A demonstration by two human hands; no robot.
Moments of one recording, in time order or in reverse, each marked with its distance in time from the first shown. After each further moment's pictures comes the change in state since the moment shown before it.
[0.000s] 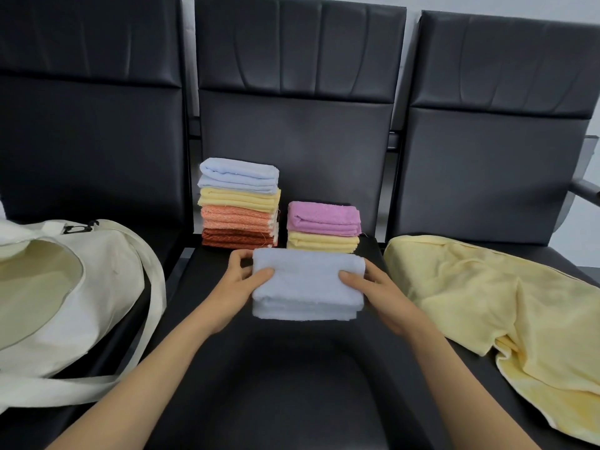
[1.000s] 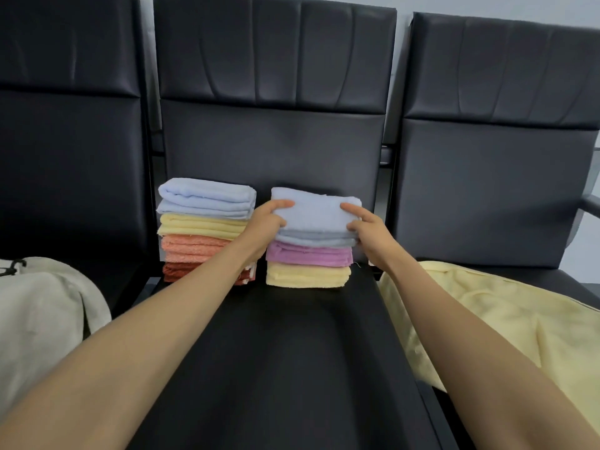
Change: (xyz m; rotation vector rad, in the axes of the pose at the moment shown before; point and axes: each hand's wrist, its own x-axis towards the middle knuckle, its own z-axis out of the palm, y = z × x) left_hand 0.205 0.066 0.057 0.170 0.103 0.168; right_hand 0.180 -0.049 -0.068 -0.115 0.230 -0.092
